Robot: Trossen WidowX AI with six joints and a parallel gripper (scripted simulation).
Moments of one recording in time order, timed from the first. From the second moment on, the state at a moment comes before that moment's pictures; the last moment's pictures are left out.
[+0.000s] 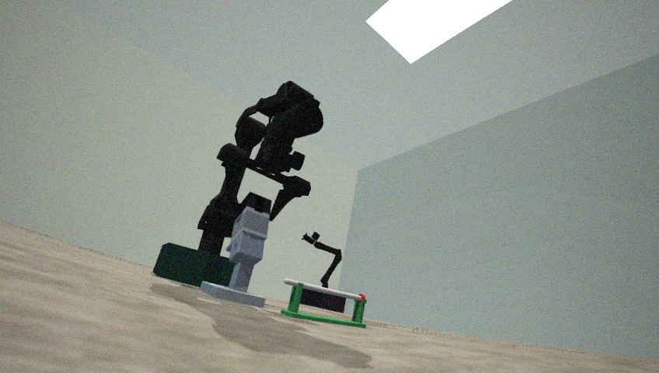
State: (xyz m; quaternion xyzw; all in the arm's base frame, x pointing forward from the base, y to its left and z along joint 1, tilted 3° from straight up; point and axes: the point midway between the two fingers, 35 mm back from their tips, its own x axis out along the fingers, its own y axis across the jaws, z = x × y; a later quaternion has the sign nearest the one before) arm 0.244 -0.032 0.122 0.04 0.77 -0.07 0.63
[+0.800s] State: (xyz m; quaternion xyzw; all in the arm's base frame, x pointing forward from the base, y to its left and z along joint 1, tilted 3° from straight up) arm 0.219 -0.027 0.156 0.04 0.78 -0.07 0.62
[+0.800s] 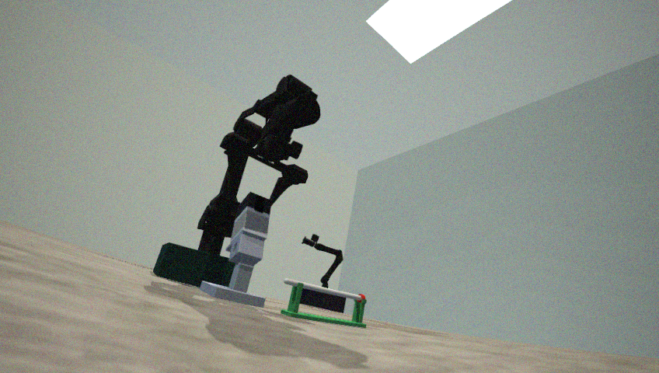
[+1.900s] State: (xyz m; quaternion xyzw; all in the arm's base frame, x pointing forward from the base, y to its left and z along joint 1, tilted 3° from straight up) arm 0.209 -0.025 0.200 0.04 0.71 -0.07 0.70
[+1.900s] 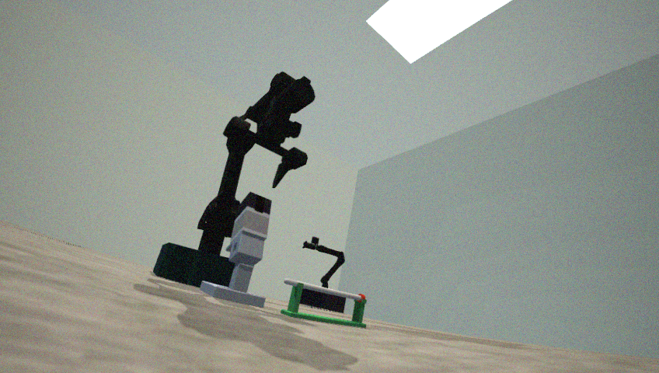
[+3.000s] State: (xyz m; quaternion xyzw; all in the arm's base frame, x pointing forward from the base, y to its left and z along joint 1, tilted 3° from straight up) arm 0.317 0.083 0.158 -0.29 0.69 0.18 0.64
